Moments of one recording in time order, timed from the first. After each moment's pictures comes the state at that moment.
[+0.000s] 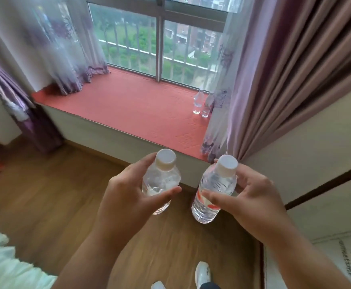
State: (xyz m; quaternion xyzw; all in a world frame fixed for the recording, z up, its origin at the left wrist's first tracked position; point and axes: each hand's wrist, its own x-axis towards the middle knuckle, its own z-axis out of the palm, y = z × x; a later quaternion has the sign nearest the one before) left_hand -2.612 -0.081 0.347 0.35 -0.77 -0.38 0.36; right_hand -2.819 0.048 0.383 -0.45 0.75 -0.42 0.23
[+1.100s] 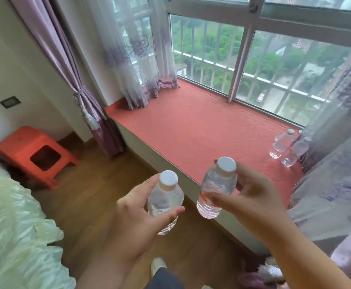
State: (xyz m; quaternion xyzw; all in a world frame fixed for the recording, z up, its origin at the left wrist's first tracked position) left_hand -2.692 -0.359 0.331 0.56 -0.70 -0.28 0.35; right_hand -2.935 -0.350 0.353 -0.56 0.61 -0.43 0.37
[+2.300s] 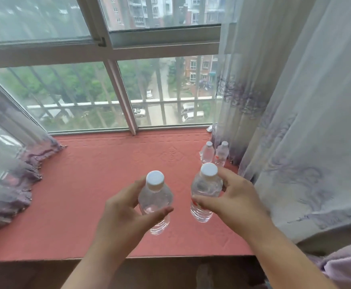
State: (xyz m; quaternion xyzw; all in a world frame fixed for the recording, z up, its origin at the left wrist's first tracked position) left_hand -2.879 -0.708 0.336 0.30 -0.83 -0.44 0.18; right_hand -3.051 -0.541 0.339 -0.28 0.81 -0.48 0.20
